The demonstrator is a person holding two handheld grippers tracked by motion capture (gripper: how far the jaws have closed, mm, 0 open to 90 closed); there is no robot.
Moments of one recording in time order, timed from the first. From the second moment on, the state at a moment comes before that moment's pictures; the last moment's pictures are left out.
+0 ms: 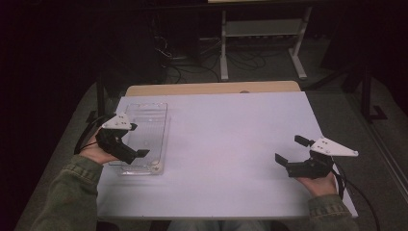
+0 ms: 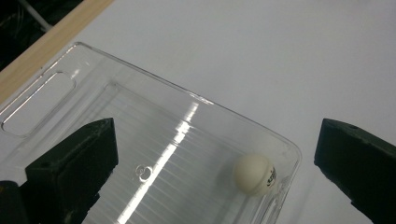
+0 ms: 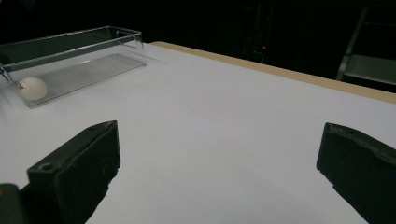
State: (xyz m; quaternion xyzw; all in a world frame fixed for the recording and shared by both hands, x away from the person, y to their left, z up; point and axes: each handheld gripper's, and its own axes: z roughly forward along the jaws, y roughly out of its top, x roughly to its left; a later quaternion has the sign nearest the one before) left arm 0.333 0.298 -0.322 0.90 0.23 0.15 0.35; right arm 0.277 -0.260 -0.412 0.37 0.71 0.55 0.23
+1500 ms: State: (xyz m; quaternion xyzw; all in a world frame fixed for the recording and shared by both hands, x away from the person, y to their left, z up) left arm 0.303 0.338 -0.343 0.80 0.31 0.22 0.45; right arm 0.277 -0.260 -0.412 0.37 0.71 0.55 0.23
